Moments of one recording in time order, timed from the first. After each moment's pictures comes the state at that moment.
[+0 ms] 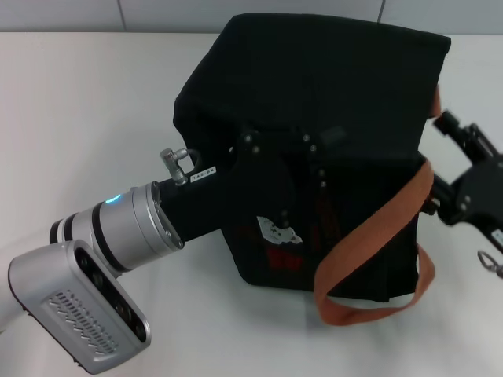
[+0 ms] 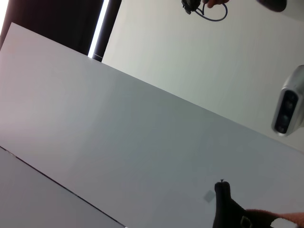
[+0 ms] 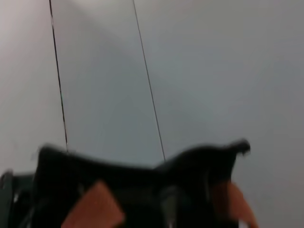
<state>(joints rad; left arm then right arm) -0.60 -2.08 -0.54 -0.18 2.89 1.67 0.59 0.35 2.08 -0.08 0.01 -1.94 -1.71 0.53</state>
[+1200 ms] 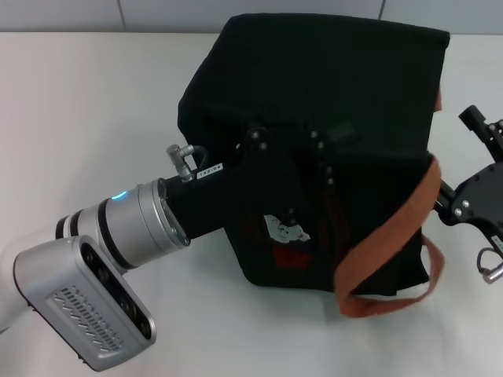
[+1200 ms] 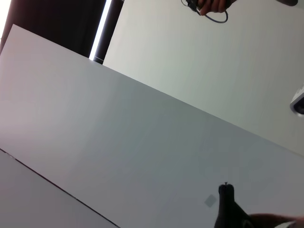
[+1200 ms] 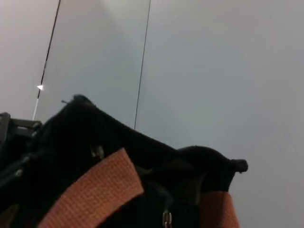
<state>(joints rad) -0.61 -2.08 -0.54 -0.20 2.89 1.66 0.58 0.30 2.09 0.02 0.11 -1.95 -1.70 0.11</state>
